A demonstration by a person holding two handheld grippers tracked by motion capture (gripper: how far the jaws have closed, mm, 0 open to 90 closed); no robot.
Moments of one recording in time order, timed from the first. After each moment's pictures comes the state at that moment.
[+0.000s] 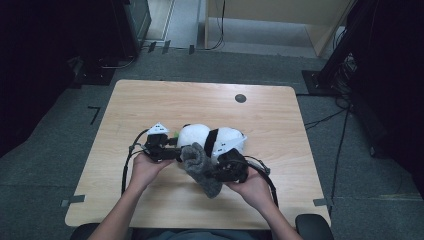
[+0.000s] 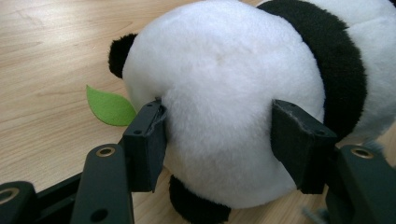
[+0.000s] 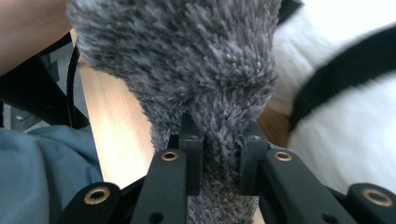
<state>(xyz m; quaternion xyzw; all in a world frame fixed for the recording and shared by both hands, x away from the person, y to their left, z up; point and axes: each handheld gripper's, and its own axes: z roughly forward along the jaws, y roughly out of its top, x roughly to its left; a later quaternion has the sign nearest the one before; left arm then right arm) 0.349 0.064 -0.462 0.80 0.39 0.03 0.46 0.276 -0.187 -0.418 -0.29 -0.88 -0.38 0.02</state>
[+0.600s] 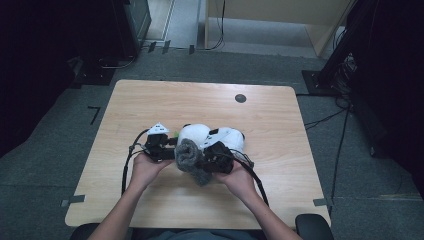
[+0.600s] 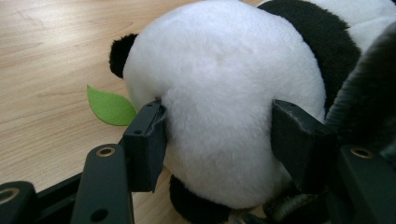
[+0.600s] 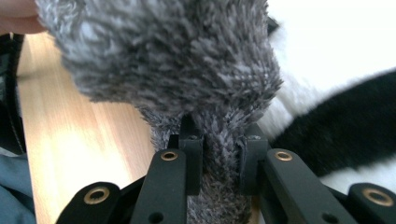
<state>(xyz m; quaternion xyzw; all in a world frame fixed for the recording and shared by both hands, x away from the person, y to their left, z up) 0.349 0.064 -0.462 0.80 0.39 0.04 0.46 0.307 -0.163 -0.440 -0.30 -0.88 -0.36 -0.02</state>
